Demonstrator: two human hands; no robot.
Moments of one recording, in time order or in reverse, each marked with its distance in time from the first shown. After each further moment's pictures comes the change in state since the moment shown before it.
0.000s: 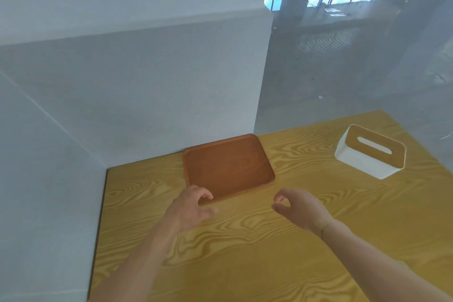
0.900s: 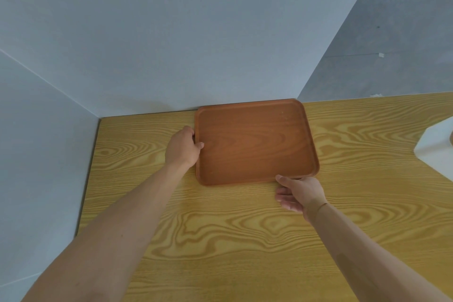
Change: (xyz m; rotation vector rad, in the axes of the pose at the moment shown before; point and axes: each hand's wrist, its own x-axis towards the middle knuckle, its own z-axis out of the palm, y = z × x) left_hand 0.152 -0.086 0.009 -0.071 0.390 -0.366; right_hand 0.146 0.000 0.101 0.958 -0.099 0.666
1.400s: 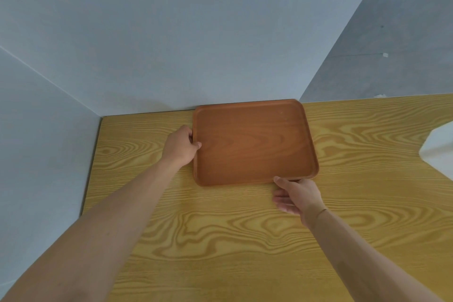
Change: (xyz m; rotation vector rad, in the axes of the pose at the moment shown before) left_hand 0.011 -0.014 -0.006 -0.077 -0.080 -0.020; right_hand -0.009 0.001 0.009 0.038 -0.037 -0.014
